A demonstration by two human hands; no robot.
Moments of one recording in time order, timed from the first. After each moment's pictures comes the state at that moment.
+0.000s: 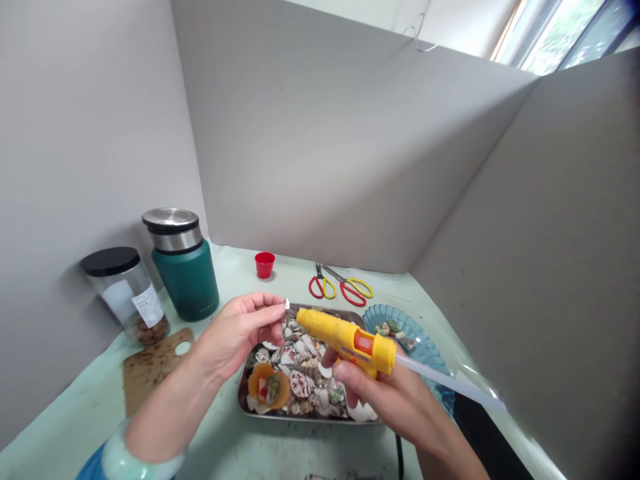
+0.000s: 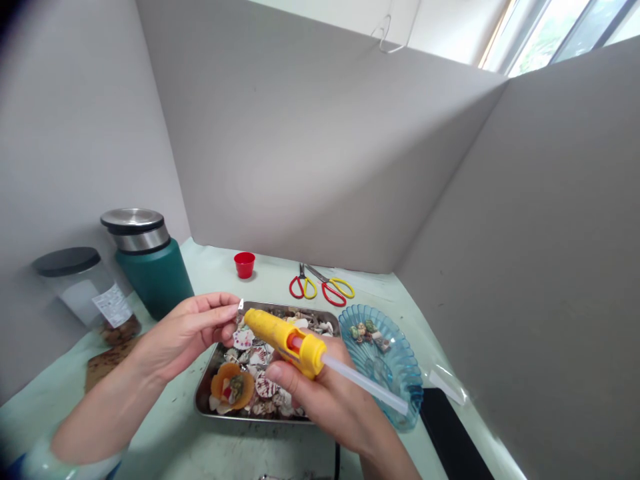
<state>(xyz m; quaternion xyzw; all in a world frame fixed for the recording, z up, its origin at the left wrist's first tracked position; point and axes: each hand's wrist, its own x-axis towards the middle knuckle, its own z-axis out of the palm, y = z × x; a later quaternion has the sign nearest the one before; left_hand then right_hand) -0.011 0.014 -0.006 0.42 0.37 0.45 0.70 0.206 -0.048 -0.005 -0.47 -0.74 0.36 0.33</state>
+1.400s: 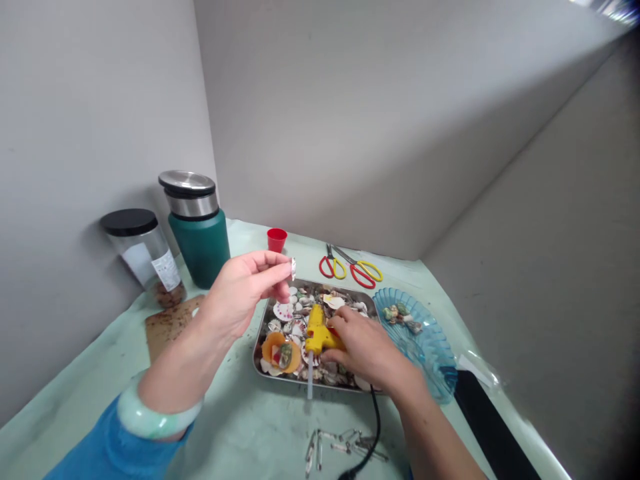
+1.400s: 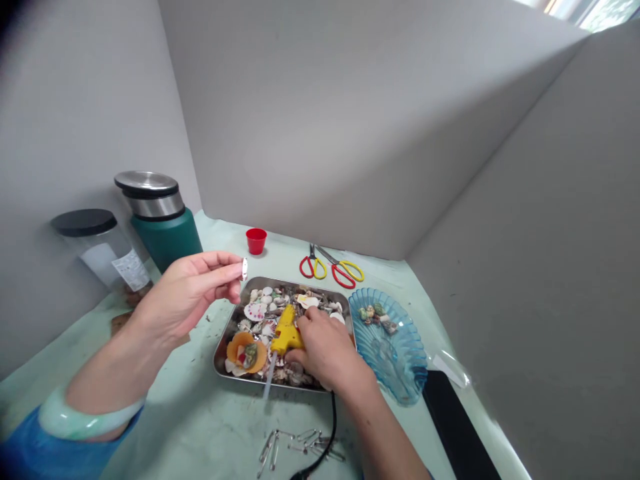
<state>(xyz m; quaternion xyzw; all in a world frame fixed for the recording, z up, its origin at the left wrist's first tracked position) -0.019 0.011 0.005 0.46 0.42 0.53 0.58 0.191 -0.010 -0.047 -0.54 -0.84 0.03 -0.01</state>
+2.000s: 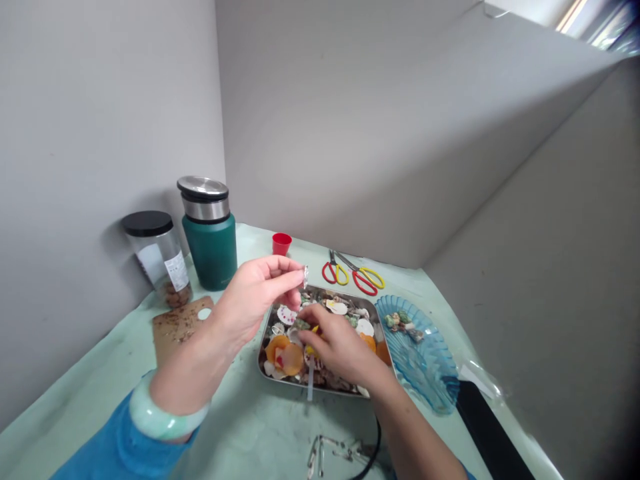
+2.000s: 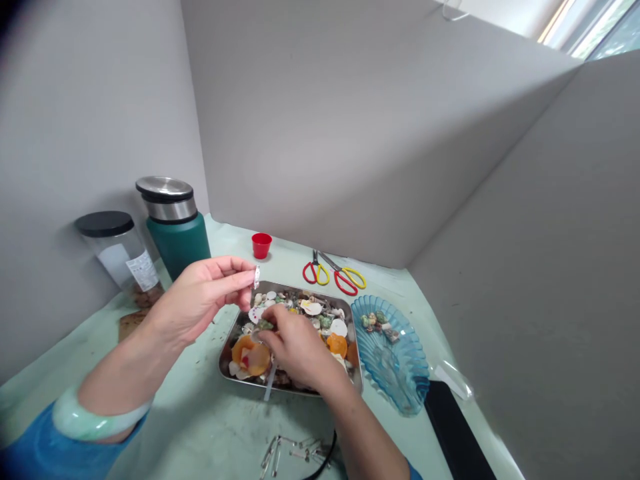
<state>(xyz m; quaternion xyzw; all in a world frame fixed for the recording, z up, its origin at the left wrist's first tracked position) -0.022 0.006 0.004 0.51 0.38 0.51 0.58 0.148 -0.006 -0.047 -0.45 -0.86 0.18 0.17</state>
